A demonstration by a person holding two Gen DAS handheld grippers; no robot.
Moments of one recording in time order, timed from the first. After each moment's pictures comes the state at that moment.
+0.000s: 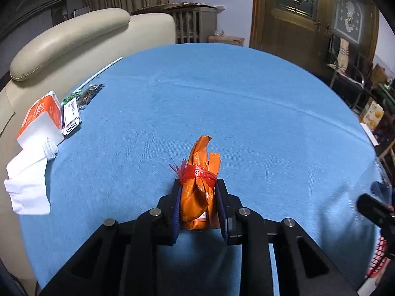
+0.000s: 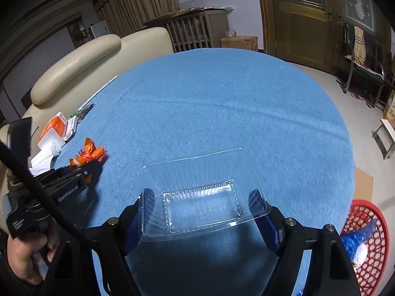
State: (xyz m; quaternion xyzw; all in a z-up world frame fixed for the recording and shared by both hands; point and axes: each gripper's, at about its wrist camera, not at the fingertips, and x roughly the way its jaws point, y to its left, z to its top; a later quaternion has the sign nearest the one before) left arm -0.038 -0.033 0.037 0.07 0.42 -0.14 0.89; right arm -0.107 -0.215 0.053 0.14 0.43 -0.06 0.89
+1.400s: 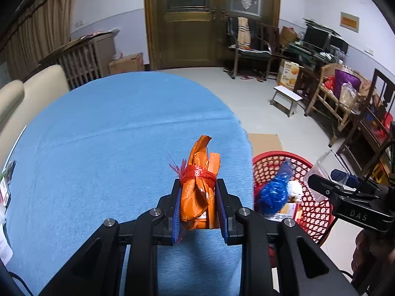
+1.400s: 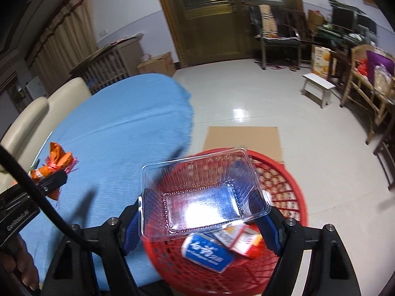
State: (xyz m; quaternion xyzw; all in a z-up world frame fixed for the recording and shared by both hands) left arm -0.166 -0.206 0.087 0.16 0.37 -0.38 0.83; right arm -0.290 -0.347 0.063 0.24 0.37 -0.27 0.85
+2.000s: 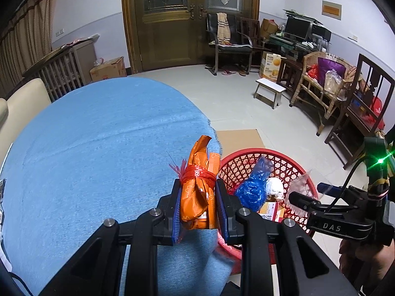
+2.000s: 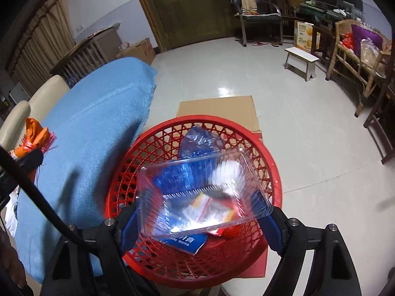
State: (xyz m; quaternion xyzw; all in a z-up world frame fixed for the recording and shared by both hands) left arm -0.192 -0.241 0.091 0.18 0.36 -0.42 0.81; right arm -0.329 -0.370 0.033 0.28 0.41 -0.30 0.81
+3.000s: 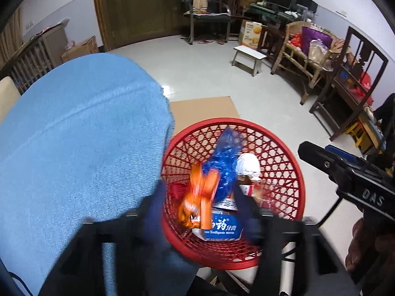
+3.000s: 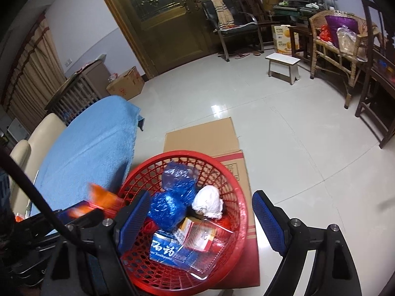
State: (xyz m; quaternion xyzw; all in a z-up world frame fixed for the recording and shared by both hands) left arm -0.217 -0.304 0.049 0.23 0.43 -0.45 0.75; right arm -0.365 -0.408 0.059 0.32 0.34 -0.33 0.82
